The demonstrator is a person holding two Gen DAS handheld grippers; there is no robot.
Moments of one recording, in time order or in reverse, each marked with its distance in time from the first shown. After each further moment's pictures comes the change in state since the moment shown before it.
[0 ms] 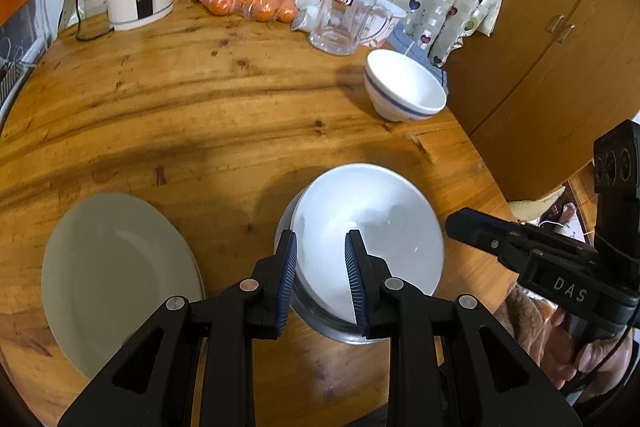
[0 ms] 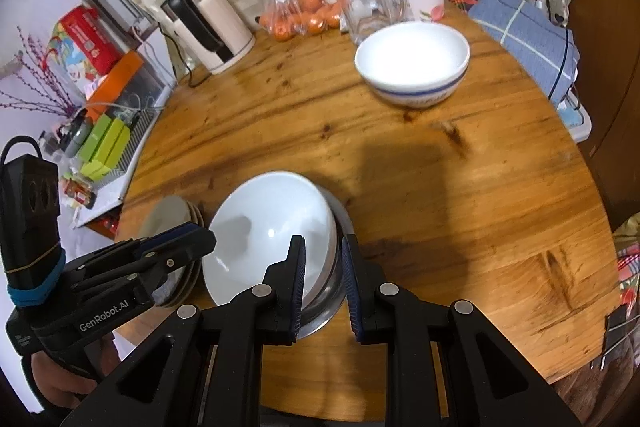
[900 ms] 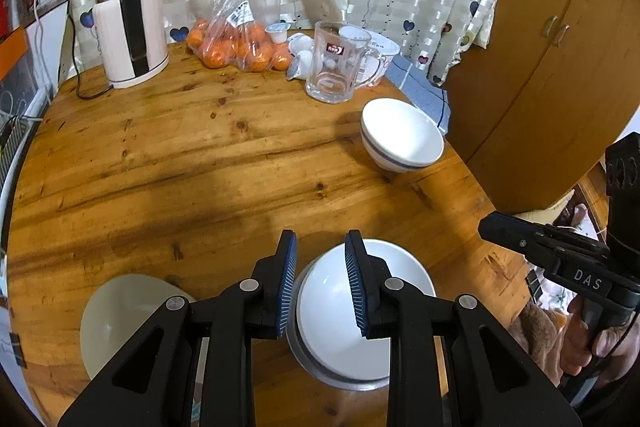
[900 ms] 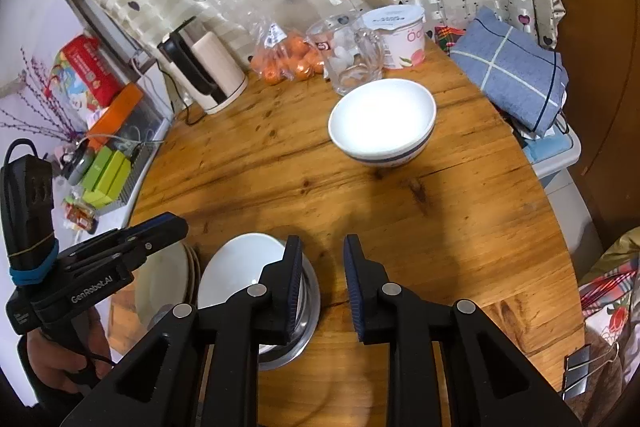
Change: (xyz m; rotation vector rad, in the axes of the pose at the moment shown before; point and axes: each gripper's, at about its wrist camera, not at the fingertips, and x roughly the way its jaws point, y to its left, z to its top) left arm -0.015 -0.009 0.045 0.077 -0.080 0.048; right arm -0.030 -0.022 0.029 0.008 -0.094 -0.005
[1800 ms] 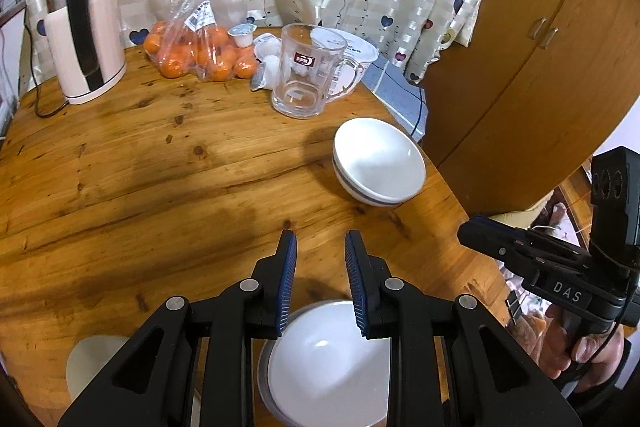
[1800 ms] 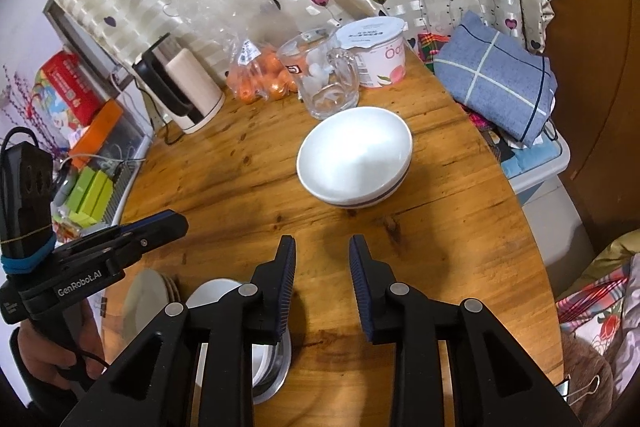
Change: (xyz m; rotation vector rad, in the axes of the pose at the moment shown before) left arm 0.035 -0.008 0.047 0.015 0.049 -0.110; right arm 0.015 -0.020 0.034 0.033 -0.010 -0.049
